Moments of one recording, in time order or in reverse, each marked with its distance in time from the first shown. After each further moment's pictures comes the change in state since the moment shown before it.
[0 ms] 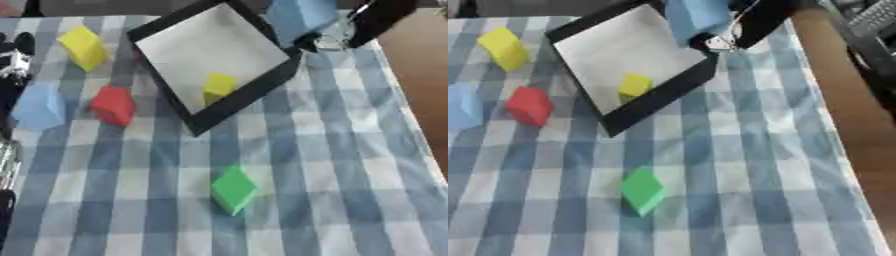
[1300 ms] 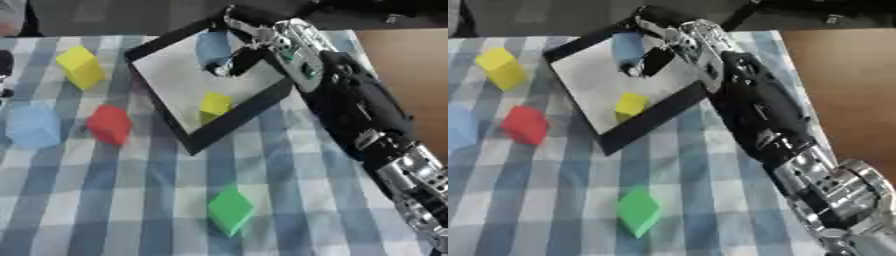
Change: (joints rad) left arm -0.072 -0.013 -0.068 -0.009 0.000 0.011 -0.067; right arm -0.037 0.275 -0.146 0.593 0.515 -0.201 -0.233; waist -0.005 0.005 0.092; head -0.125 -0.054
